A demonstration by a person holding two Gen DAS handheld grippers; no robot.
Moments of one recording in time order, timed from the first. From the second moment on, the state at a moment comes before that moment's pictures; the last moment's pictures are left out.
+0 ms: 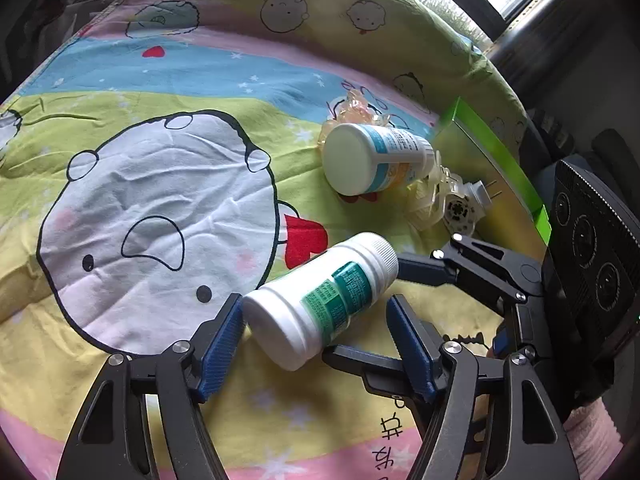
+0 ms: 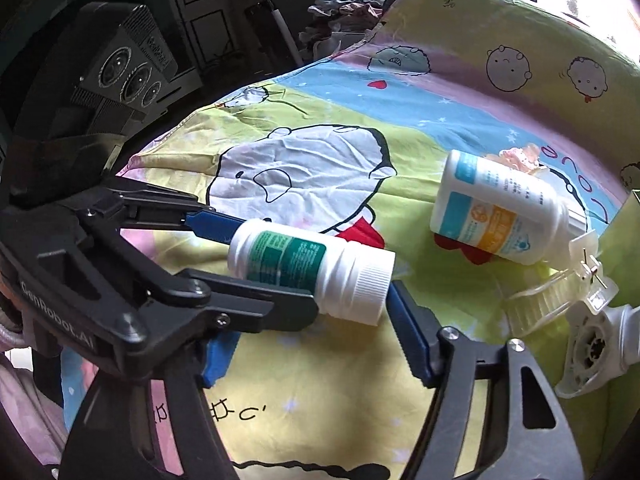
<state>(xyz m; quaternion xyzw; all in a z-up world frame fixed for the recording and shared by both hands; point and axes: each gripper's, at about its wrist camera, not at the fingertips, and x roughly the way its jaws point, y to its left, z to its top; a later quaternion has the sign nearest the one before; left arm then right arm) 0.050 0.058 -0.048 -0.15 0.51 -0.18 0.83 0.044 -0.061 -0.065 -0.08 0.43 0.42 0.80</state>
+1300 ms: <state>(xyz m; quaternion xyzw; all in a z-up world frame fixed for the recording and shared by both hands) 0.091 -0.188 0.079 0.01 0.39 -0.34 0.85 0.015 -0.292 0.041 0.02 0.32 0.18 0.93</state>
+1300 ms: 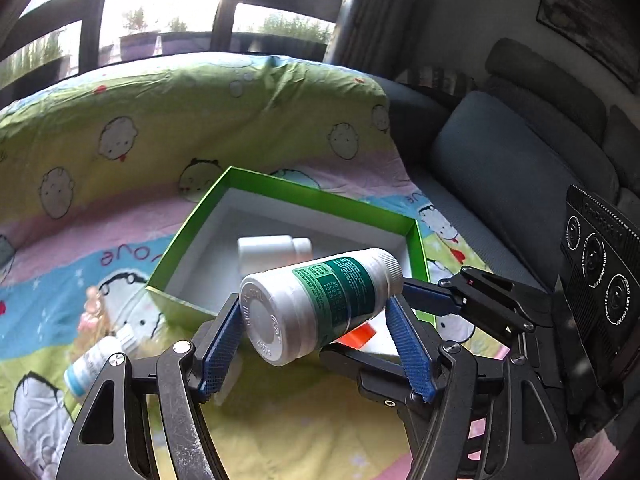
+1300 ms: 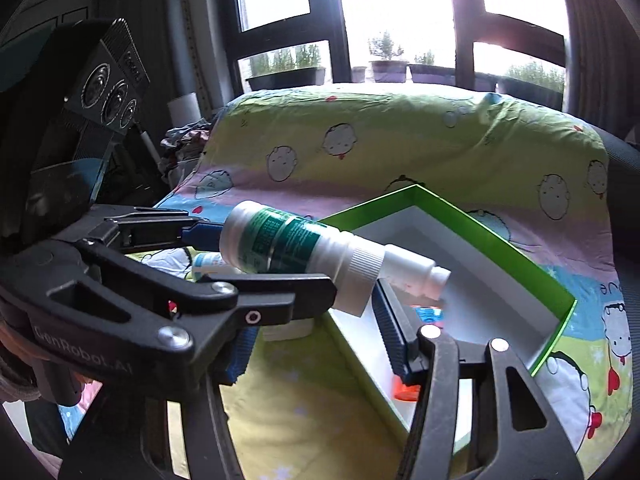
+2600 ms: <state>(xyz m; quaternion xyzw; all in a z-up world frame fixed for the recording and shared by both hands) 0.032 -0.164 0.091 0.11 0.28 -0.17 0.94 -0.051 -0.316 0.044 0.05 0.30 0.06 0.95</state>
